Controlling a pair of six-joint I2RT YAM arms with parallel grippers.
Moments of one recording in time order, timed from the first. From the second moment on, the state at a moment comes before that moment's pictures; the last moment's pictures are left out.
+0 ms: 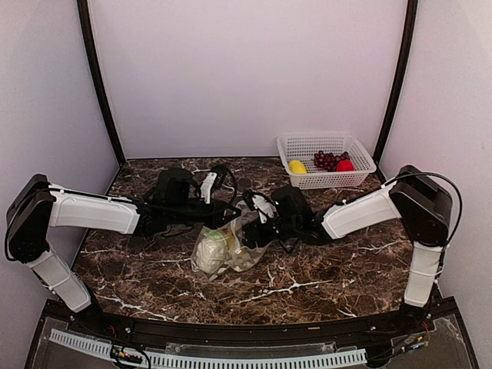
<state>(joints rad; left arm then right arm) -0.77 1.58 0.87 0.28 0.33 -0.41 0.90 1.90 1.00 0.33 -0.24 0.26</state>
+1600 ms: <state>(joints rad) -0.76 1.59 0.82 0.34 0.29 -0.44 0.97 1.75 0.90 0.16 -0.14 0.30</state>
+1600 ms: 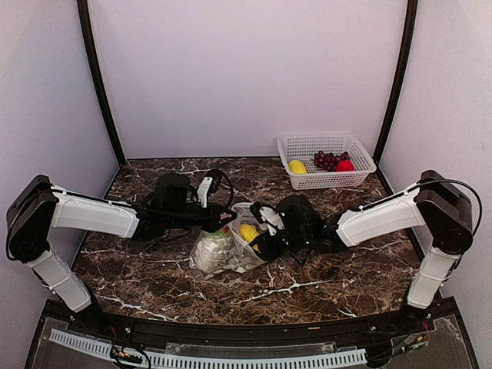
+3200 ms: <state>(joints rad) -0.76 1.61 0.82 0.31 0.27 -0.43 0.25 1.94 1.53 -0.04 -0.22 0.00</state>
